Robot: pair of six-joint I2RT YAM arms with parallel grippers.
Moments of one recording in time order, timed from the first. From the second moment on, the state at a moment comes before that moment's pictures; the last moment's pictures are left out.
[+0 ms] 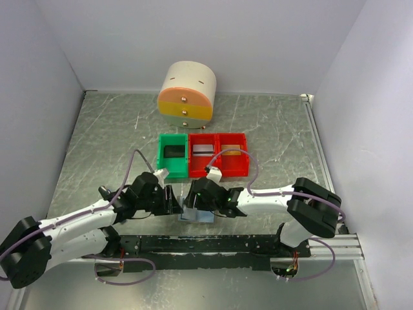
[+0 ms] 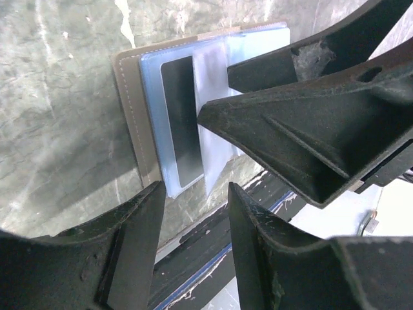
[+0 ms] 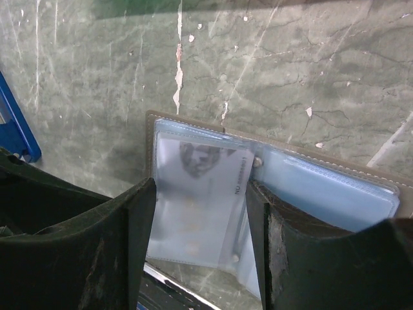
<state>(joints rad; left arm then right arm) -0.78 0.96 0.34 -0.15 0.26 -0.86 1.13 1.52 0.65 0.05 0.23 1.10</state>
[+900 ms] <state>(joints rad) -0.81 1.14 0.34 0.03 0.33 -0.83 1.12 1.52 0.64 0.07 0.21 1.10</state>
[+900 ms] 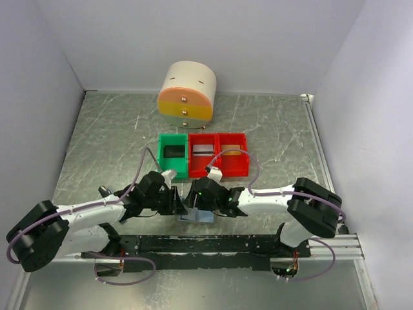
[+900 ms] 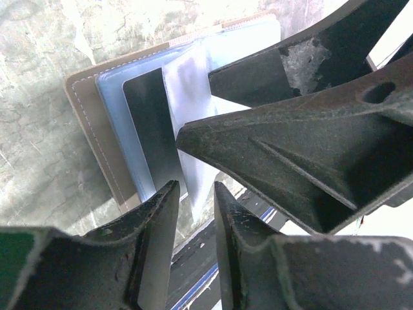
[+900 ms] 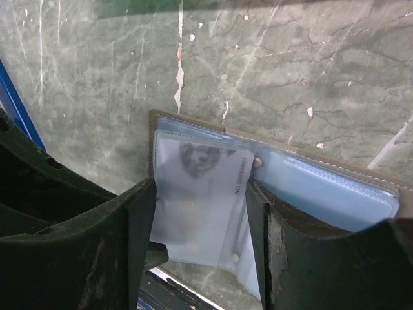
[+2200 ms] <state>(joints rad) -0.93 1.37 0.53 0.05 0.35 -0.83 1.05 1.02 0.47 -0.18 0.33 1.18</state>
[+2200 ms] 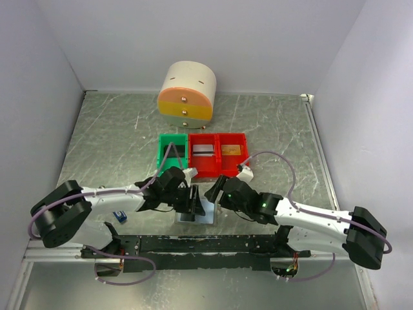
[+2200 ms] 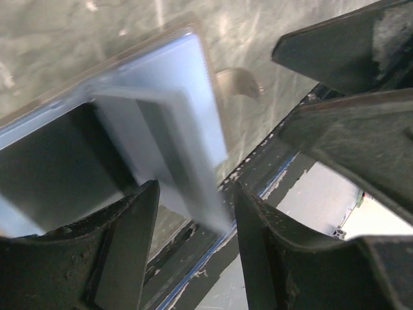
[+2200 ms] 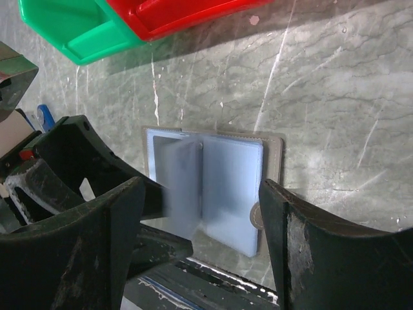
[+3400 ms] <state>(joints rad) -1.01 1.12 0.55 -0.21 -0.02 -0.91 1.04 1.27 0.50 -0.01 0.15 1.10</state>
